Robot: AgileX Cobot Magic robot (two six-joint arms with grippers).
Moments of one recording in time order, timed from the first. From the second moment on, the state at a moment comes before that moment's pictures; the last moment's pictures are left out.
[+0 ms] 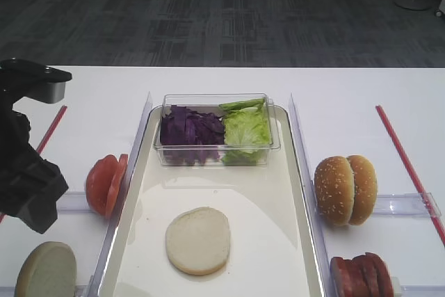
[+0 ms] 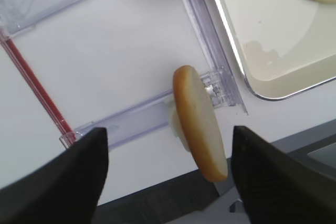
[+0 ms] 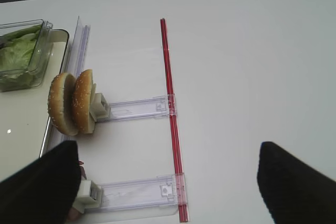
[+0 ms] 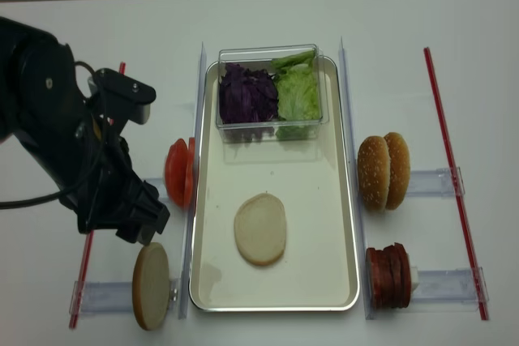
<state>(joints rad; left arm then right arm) -0.38 1.34 -0.93 -0.02 1.18 0.03 -0.08 -0.03 -0.49 0.04 1.11 0.05</state>
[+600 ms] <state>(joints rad) -0.21 1.19 -0.93 0.00 1.19 0.05 -0.08 -0.03 -0.49 0.04 1.12 0.06</state>
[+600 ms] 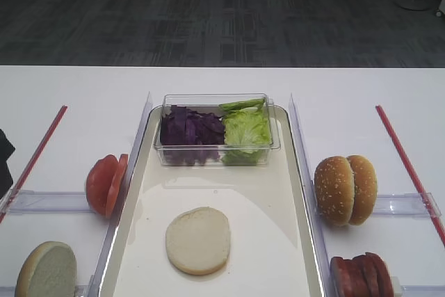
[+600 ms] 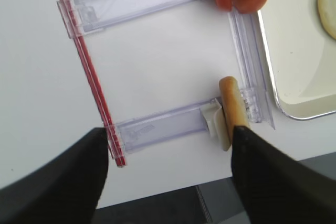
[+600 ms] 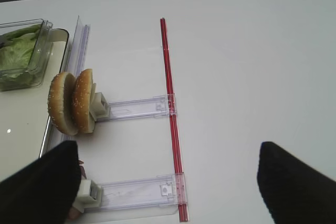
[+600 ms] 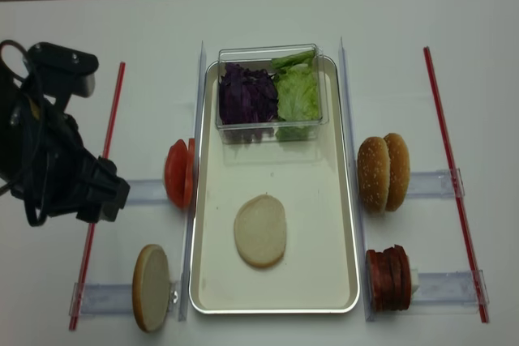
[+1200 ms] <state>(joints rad) -0.21 0.90 -0.78 0.00 1.17 0.04 -0.08 -0.03 -0.49 0.04 1.12 0.06</state>
